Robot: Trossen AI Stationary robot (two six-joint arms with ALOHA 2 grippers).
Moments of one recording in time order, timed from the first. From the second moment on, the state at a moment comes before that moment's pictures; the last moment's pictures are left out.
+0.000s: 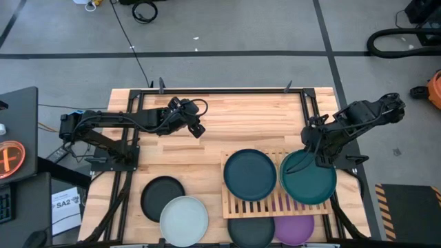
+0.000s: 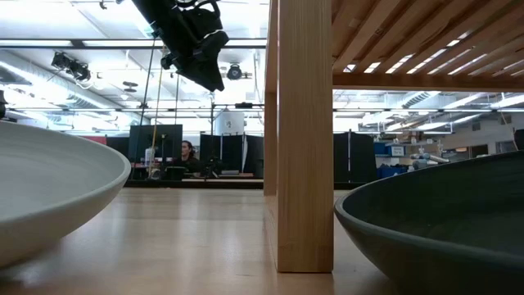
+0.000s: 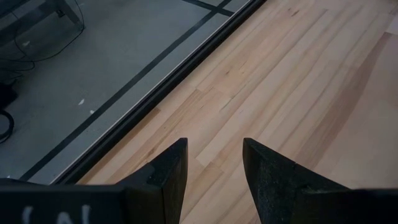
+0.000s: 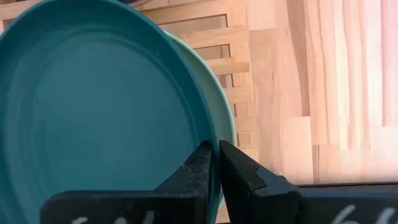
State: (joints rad) left arm 0.13 1.36 1.04 -0.44 -0.61 -0.28; right arm 0.42 0.98 1.31 -1.57 0.06 0.50
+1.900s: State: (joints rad) left arm 0.13 1.36 1.04 -0.44 -0.61 -0.27; right arm 0.42 0.99 1.36 -1.28 0.00 0.81
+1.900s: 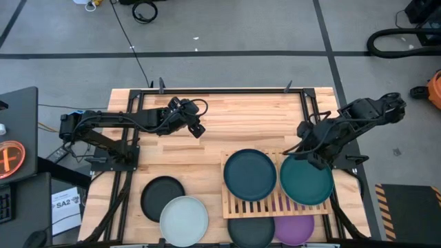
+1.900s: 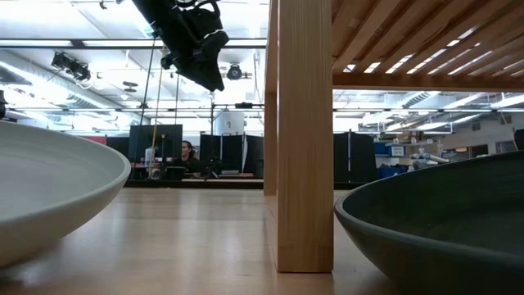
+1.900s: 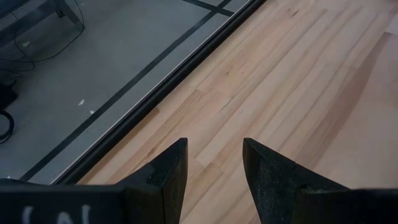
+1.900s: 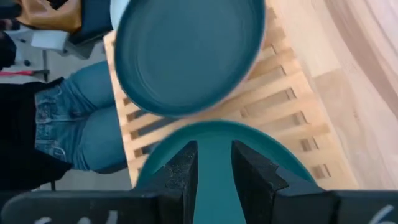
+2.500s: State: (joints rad) left arm 0.06 1.33 1.04 -0.48 -0.18 -0.24; right arm 0.42 1.10 1.36 -1.03 0.16 0.46
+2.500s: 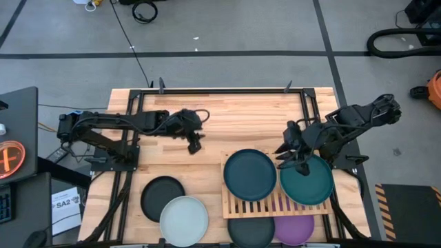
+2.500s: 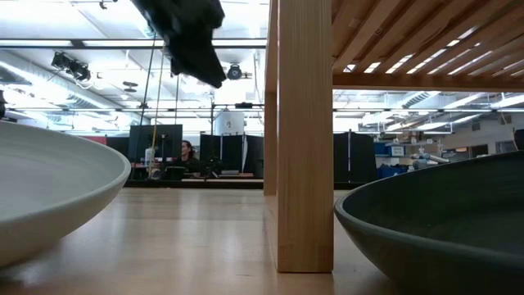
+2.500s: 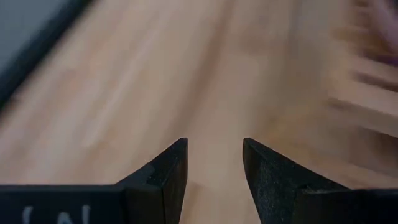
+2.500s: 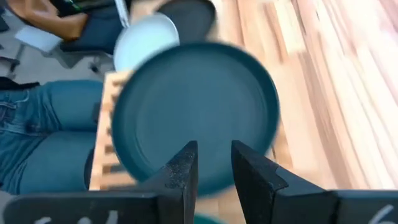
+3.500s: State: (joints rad) left arm -0.85 1.32 1.04 -0.73 -0.40 -1.45; right arm 0.42 1.36 1.36 -0.50 0.05 0.20
